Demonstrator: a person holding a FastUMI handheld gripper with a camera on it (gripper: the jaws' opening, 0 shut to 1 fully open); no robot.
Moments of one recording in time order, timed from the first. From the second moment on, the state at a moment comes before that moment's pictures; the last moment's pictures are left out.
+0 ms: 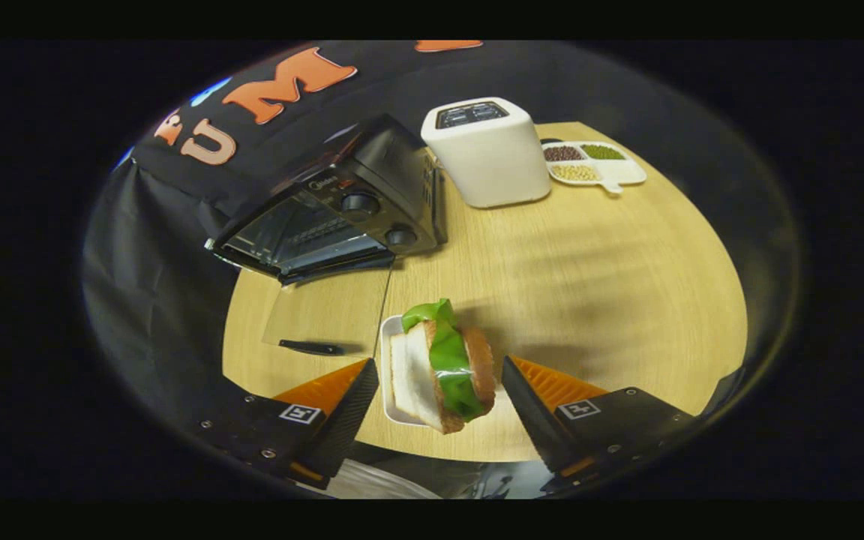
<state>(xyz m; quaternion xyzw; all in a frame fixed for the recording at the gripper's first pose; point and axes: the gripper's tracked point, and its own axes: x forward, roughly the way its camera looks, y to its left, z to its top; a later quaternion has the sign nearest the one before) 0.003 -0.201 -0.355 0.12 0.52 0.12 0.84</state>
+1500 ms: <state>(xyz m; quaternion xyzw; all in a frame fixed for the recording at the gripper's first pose) 0.022 -0.136 -0.244 0.36 0.35 0.12 0.86</state>
